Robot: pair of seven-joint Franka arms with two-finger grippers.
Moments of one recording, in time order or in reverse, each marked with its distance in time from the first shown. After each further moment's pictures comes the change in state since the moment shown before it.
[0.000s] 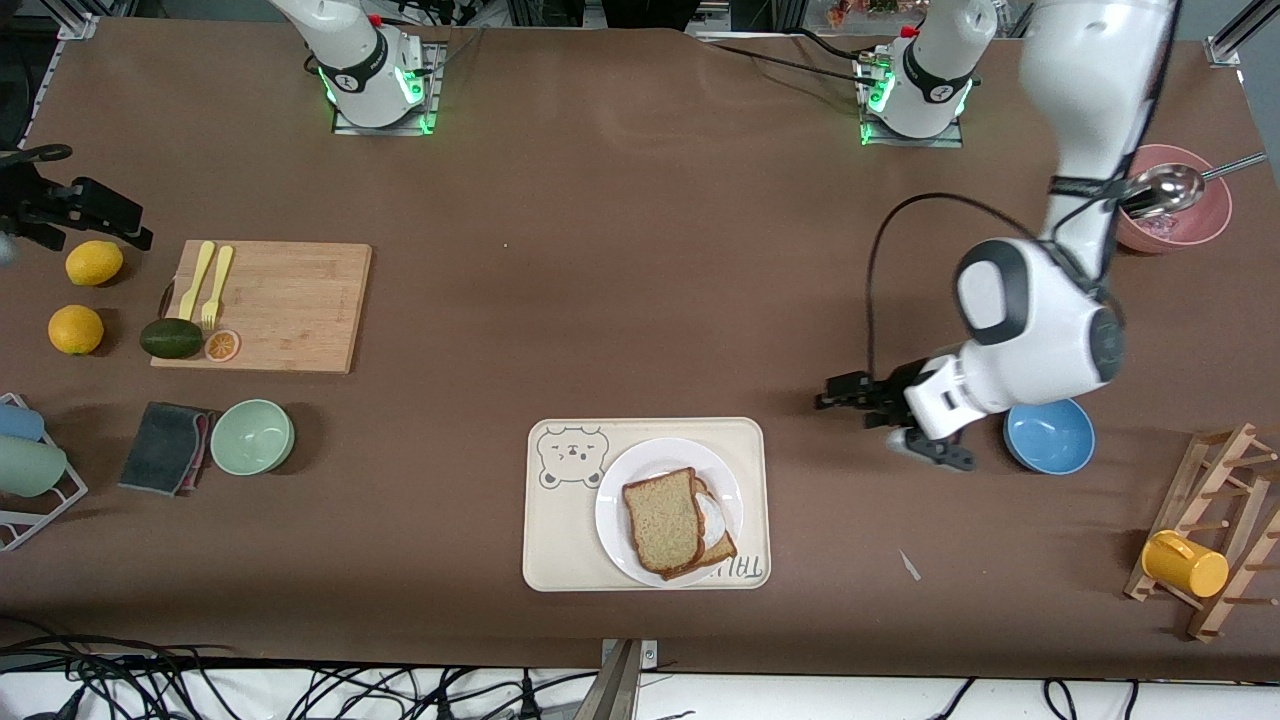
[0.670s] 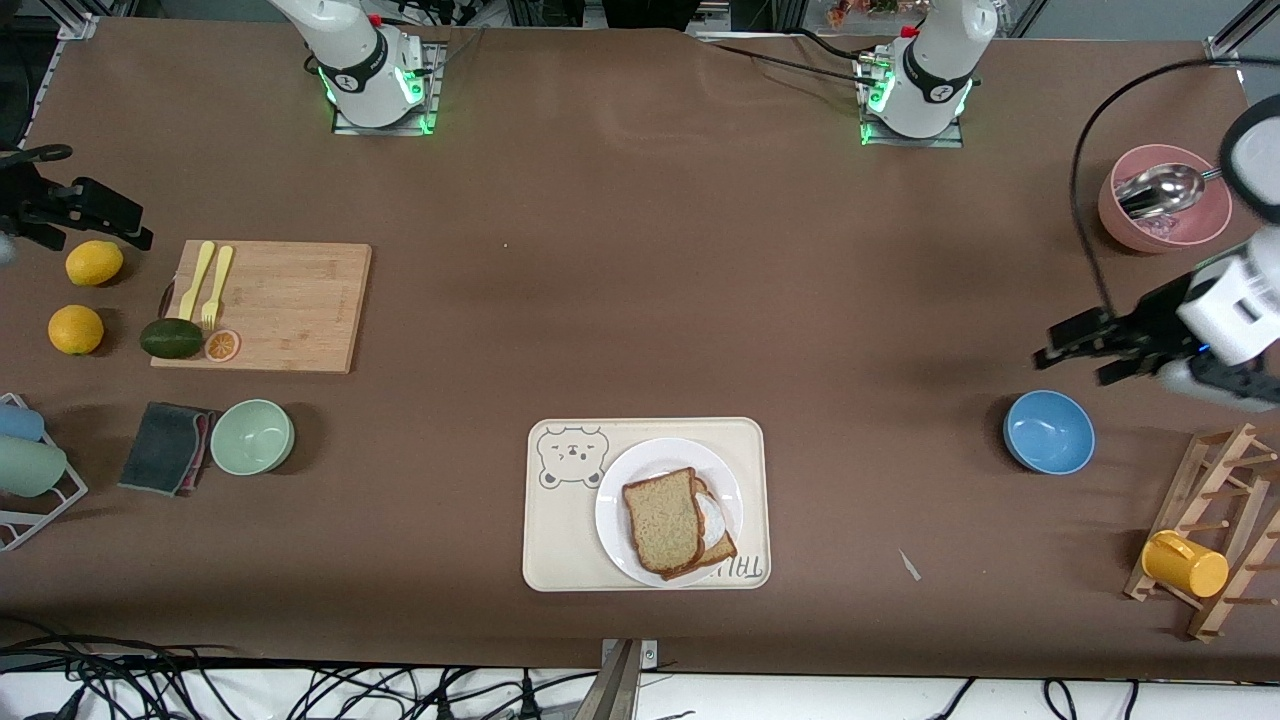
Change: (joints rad) left arm 0.251 -0.329 0.003 -0.018 0.375 -0.203 -0.086; right arm 0.000 0.000 0.000 0.000 0.000 0.000 0.000
